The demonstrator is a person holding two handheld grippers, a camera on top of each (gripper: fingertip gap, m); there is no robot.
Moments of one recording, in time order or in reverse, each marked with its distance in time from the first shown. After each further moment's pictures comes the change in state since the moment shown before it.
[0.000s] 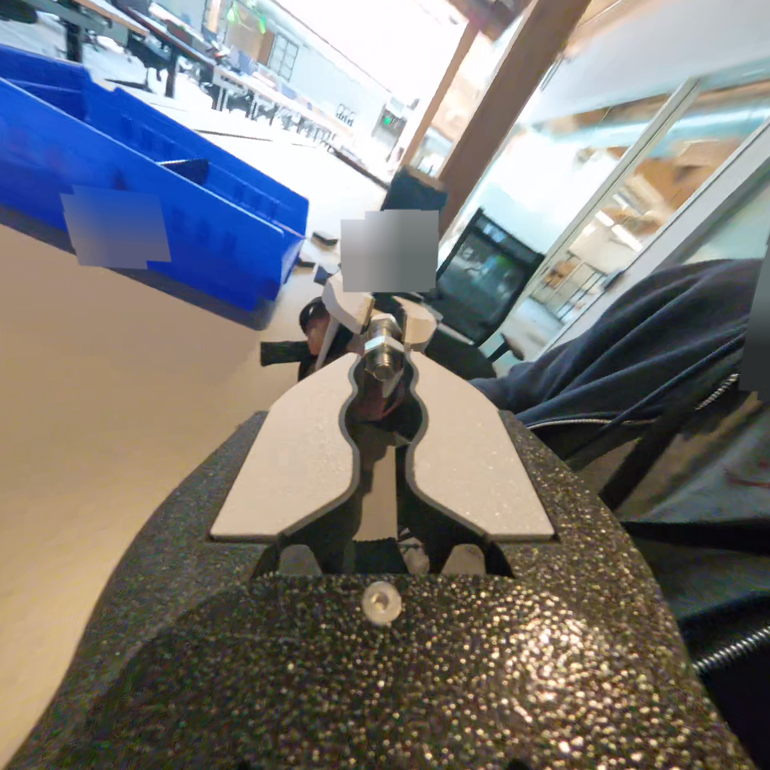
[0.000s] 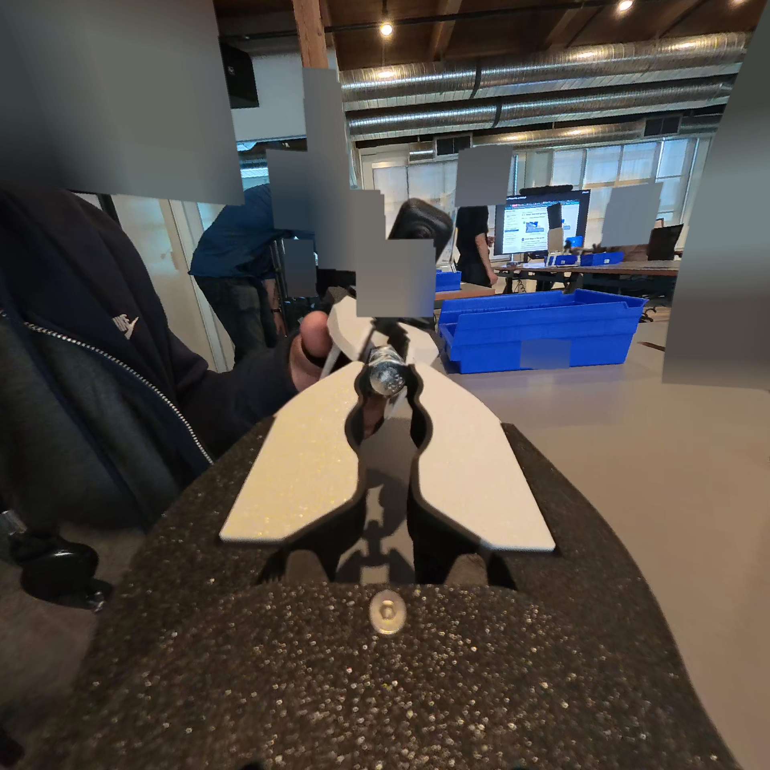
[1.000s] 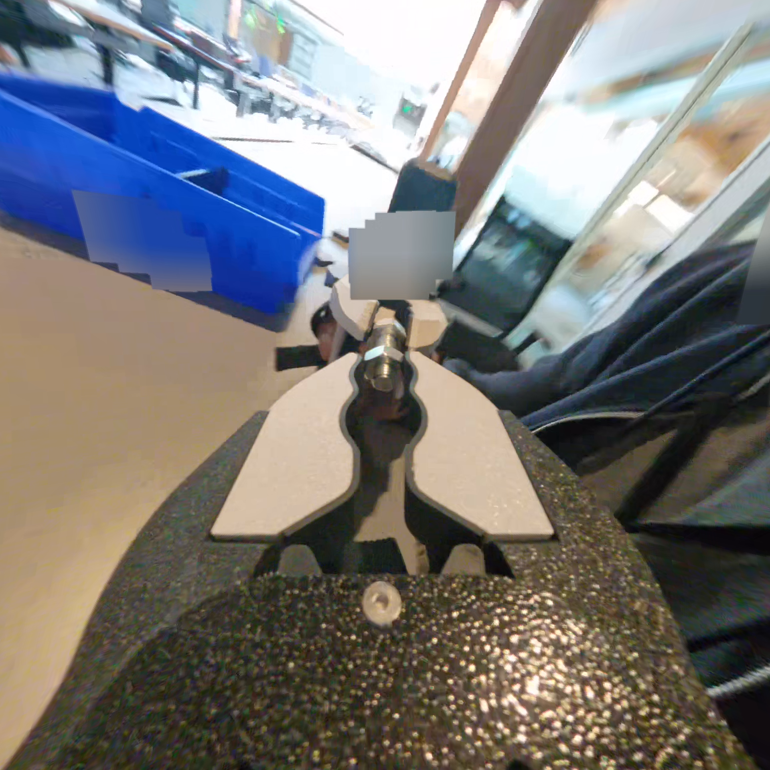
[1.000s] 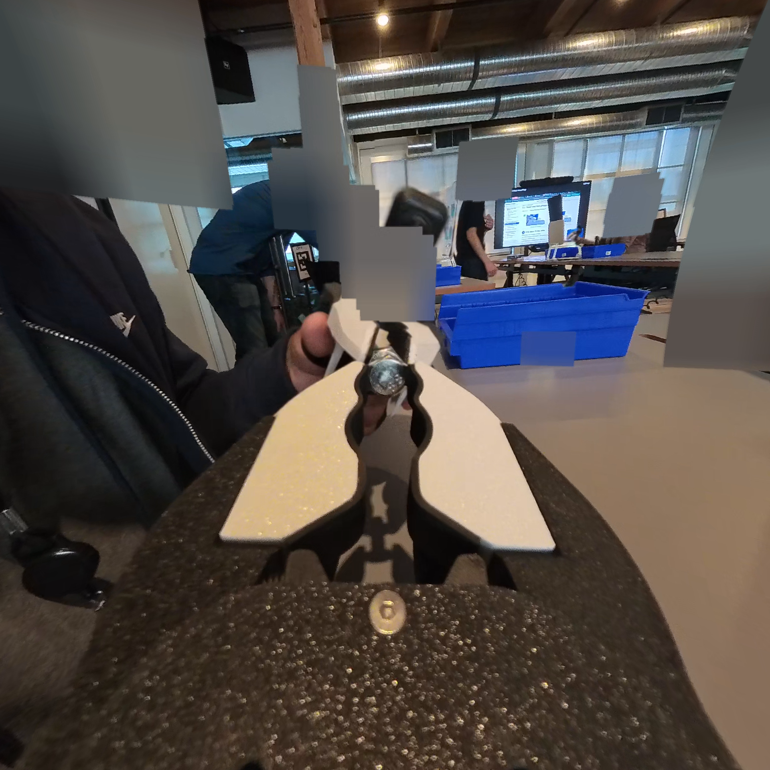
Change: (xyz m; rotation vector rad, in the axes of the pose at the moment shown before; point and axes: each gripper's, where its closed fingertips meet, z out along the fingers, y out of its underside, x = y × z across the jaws) left arm -0.004 0.000 0.001 -0.016 -0.050 0.056; right arm 0.002 0.002 0.001 -0.011 0.004 0.014
